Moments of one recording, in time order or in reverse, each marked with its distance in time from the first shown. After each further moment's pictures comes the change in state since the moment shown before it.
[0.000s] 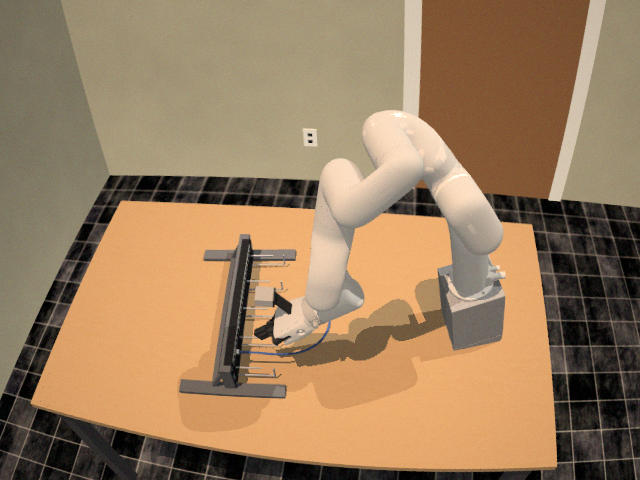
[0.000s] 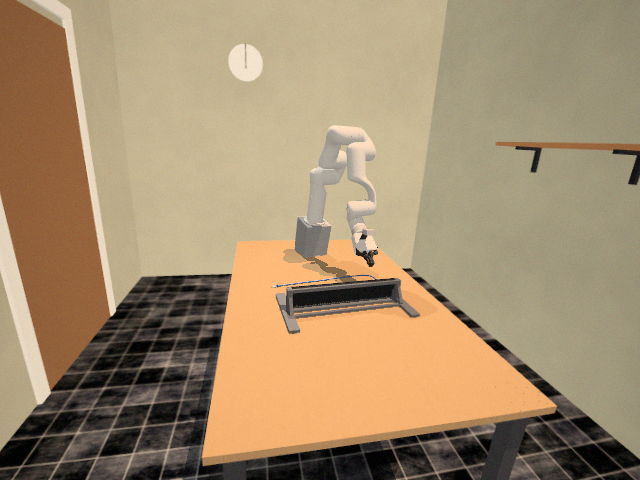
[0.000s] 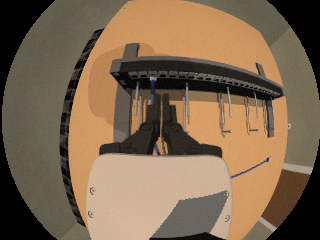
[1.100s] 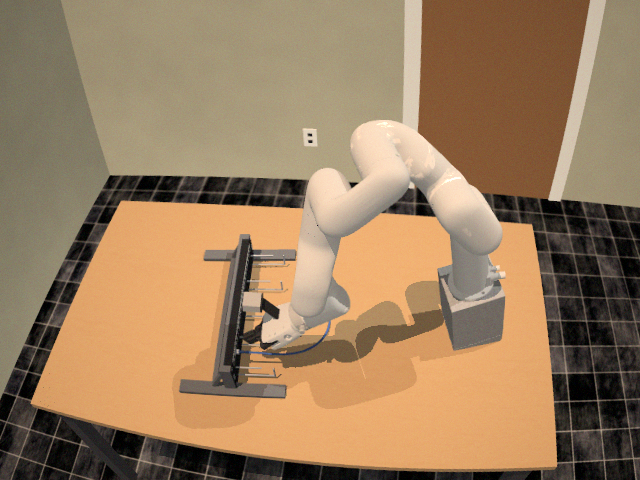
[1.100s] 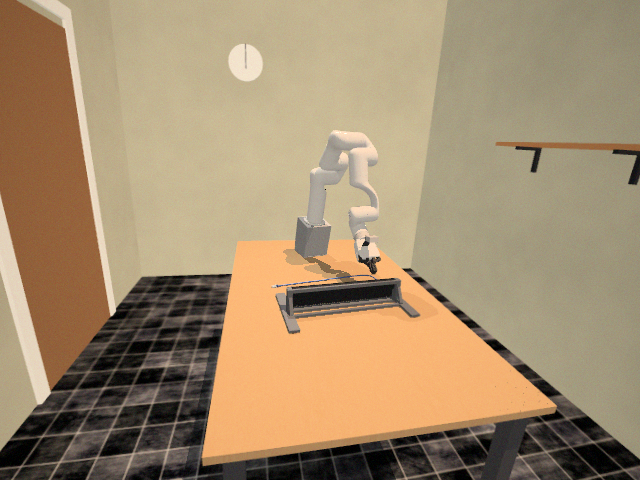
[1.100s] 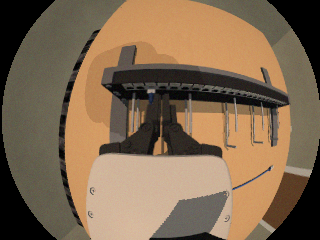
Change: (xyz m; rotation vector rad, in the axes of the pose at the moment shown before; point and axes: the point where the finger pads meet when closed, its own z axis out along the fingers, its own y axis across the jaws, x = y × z) arm 0.001 0.000 0.039 0.000 0.000 0.000
